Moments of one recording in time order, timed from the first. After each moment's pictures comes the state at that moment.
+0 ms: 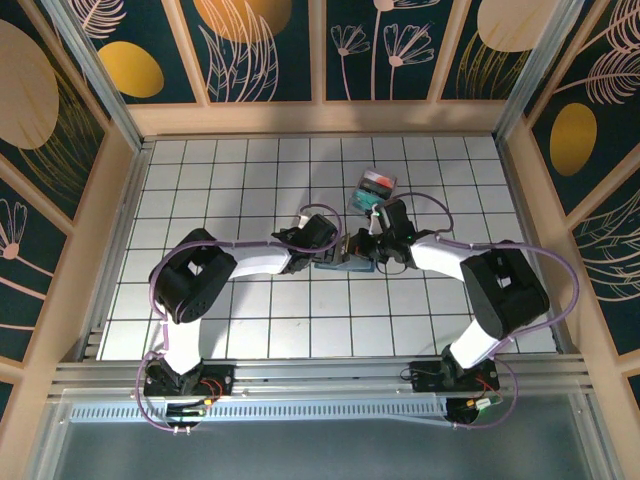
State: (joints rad) left arm -0.81 1.93 1.08 -0.13 -0.42 -0.50; right arm 0.49 1.60 0.77 -0.04 -0.41 0.70
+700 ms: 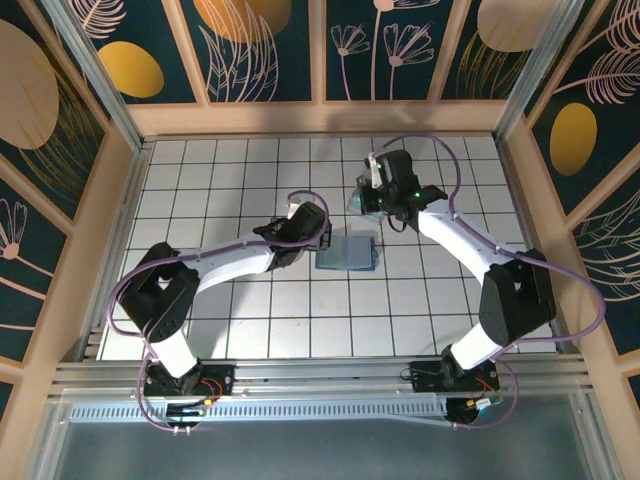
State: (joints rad) left arm -0.80 1.71 1.08 -0.23 -0.44 -0.56; right arm 0.47 1.57 1.22 -0.39 0.02 0.13
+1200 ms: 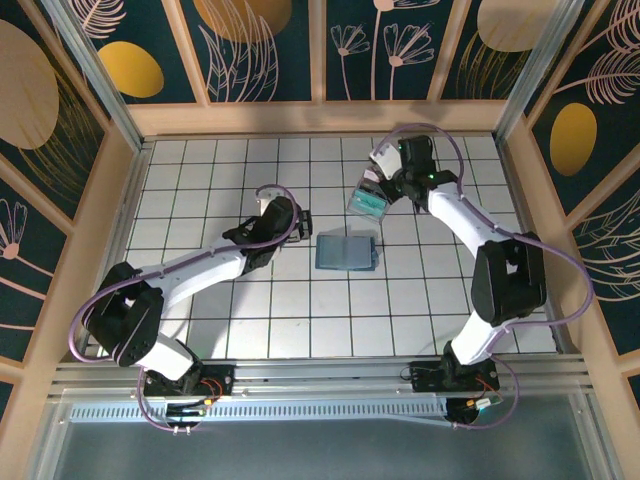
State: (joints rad) left arm -0.73 1.53 0.96 -0.20 -0.44 -0.64; right arm 0.31 1.69 1.32 -0.38 -0.06 -0.47
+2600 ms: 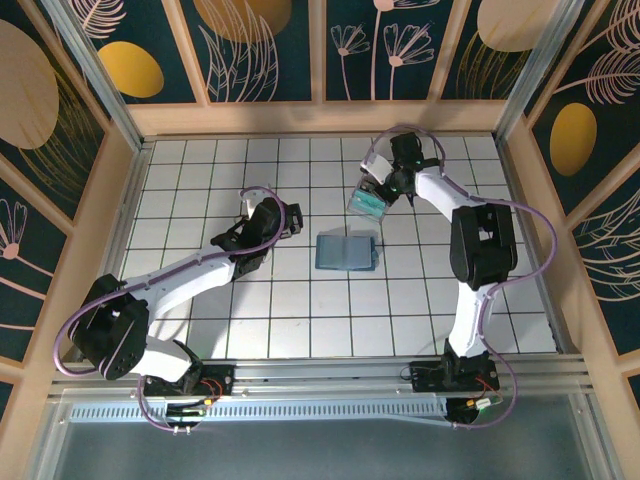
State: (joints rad) left arm -0.70 1.44 0.90 -0.14 -0.53 -0.68; right arm 0.27 1.98 1.51 -0.52 -0.18 -0.64
